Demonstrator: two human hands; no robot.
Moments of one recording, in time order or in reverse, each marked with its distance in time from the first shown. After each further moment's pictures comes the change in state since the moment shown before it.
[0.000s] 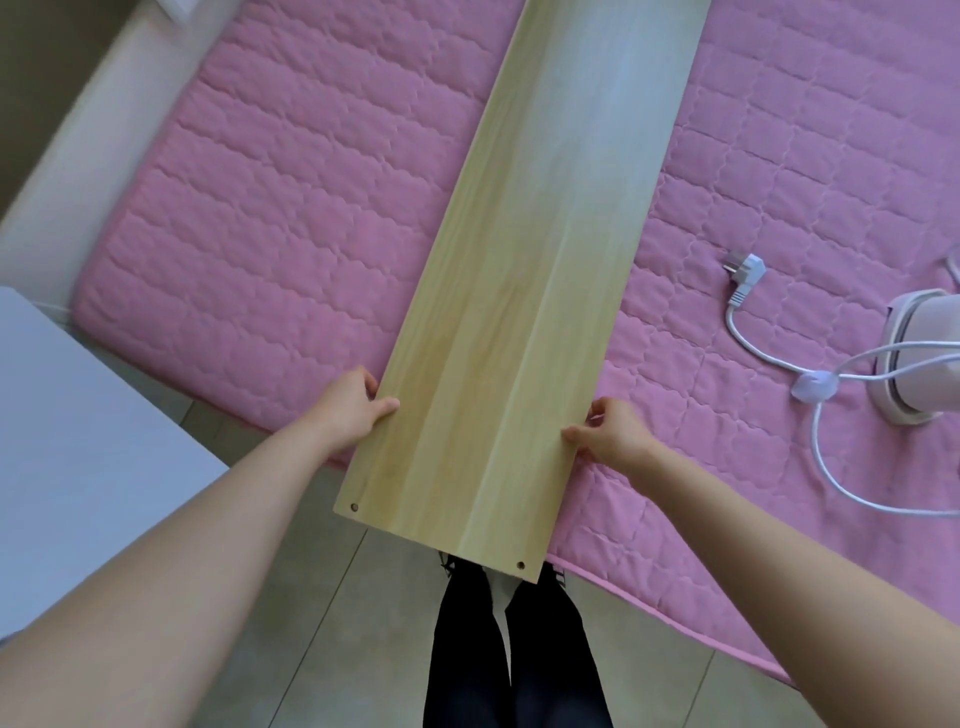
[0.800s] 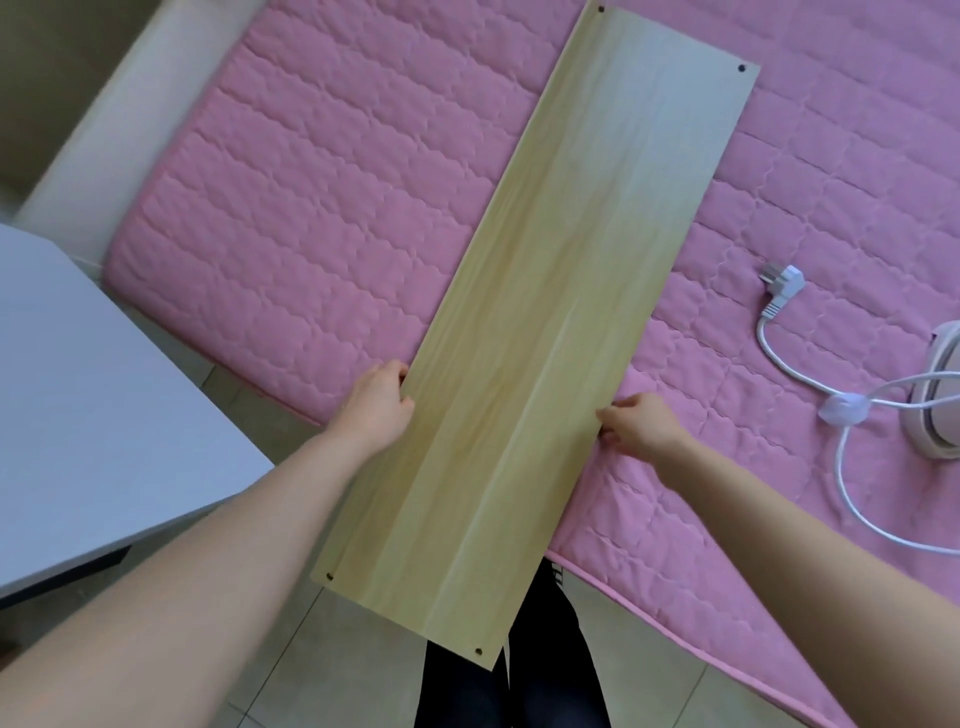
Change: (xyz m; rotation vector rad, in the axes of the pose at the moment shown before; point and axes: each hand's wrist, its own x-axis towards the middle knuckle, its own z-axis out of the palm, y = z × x) left_hand -0.017 -0.004 0.027 0.124 0.127 0.116; right_hand 0.016 0.003 -0.014 -0.082 0.048 0.045
